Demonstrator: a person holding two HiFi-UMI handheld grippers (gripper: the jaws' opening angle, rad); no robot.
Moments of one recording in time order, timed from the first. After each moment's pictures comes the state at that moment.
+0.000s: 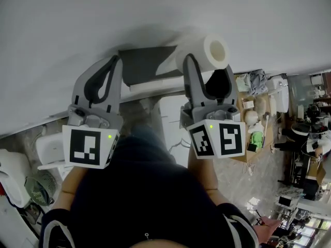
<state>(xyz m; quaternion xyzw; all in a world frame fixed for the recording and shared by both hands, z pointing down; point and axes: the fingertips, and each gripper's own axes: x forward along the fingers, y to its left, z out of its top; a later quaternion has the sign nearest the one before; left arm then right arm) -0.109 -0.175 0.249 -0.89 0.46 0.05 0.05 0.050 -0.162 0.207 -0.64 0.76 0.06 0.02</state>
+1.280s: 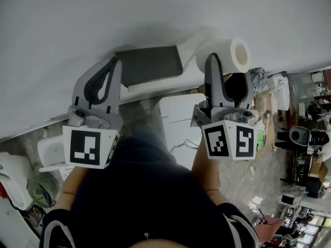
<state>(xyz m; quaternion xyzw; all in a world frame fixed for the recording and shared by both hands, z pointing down) -0.104 -0.171 0.246 -0.89 0.45 0.04 0.05 0.095 -0.144 0.179 -0.69 0.72 0.09 0.05</state>
